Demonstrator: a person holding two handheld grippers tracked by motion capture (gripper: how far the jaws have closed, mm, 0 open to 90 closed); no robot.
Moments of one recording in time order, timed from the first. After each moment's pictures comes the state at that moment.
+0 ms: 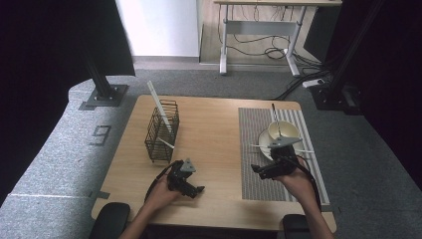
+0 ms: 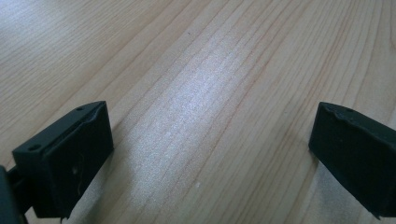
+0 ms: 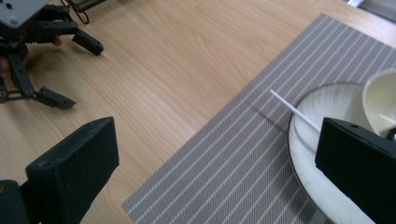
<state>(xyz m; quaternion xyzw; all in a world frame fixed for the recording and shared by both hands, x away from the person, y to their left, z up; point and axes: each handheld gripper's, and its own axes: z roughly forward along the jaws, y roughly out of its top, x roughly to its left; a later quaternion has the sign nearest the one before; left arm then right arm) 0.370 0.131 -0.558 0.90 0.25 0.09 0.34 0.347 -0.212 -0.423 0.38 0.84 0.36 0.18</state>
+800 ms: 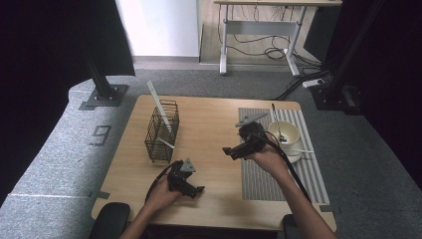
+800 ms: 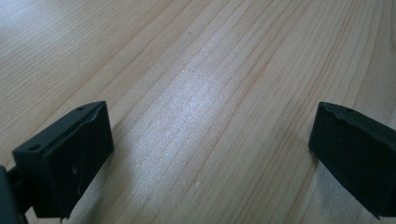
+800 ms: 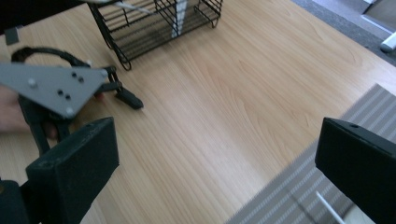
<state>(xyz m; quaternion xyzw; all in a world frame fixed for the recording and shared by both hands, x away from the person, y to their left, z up) 0.370 0.131 -0.558 0.90 0.25 0.09 0.34 0.397 -0.129 -0.384 0.32 0.86 0.37 0.14</state>
